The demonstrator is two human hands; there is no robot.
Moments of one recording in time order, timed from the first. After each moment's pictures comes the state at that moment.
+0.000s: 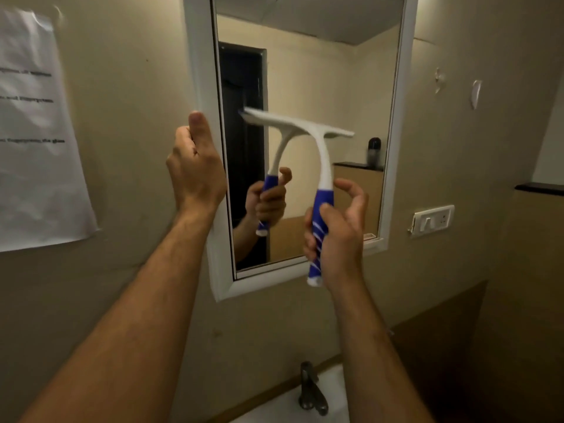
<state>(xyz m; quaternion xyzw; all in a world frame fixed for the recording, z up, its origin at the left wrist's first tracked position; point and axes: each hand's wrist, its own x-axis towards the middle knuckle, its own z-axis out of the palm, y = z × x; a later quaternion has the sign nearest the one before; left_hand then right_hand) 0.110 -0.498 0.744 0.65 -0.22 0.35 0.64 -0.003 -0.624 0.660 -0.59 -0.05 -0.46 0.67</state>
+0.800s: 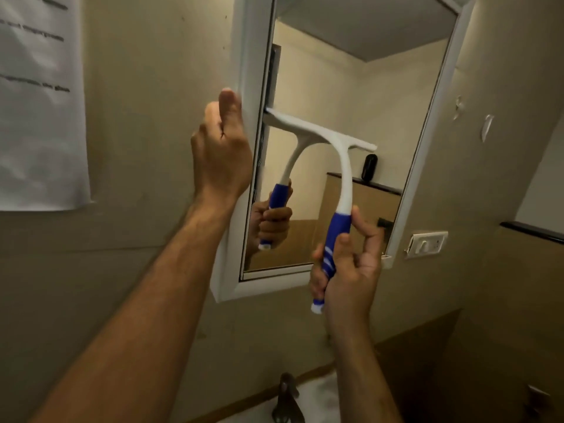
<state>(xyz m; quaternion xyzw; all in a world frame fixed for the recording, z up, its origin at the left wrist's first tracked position) 0.125 -0.495 0.741 0.59 -0.27 0.32 0.69 0.010 -0.599 0.625 -0.61 0.00 -0.50 0.62</state>
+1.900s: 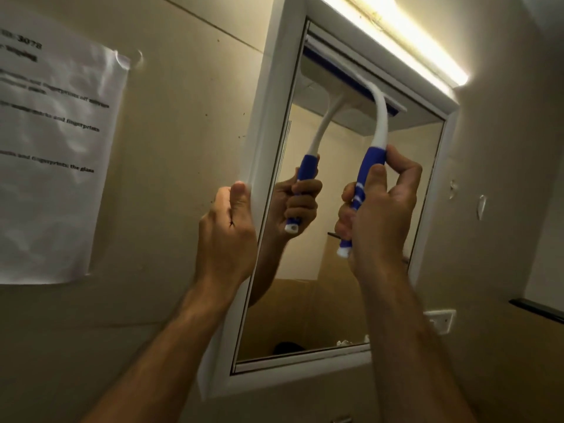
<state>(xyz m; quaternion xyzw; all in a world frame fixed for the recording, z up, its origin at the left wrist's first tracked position) 0.122 -0.493 0.744 0.59 -0.29 0.34 0.67 0.038 -0.607 0.800 -0.60 -0.07 -0.57 0.56</state>
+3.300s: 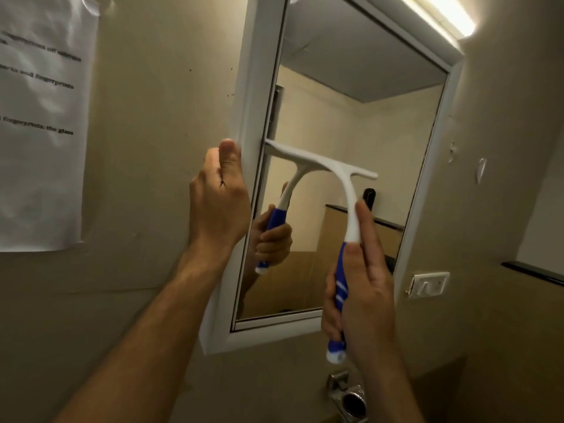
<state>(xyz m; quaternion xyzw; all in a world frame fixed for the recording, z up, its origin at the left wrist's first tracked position) 0.121 -0.496 0.743 0.59 -0.28 0.33 0.68 0.002 -0.612 0.675 -0.70 -0.04 -0.43 0.57</state>
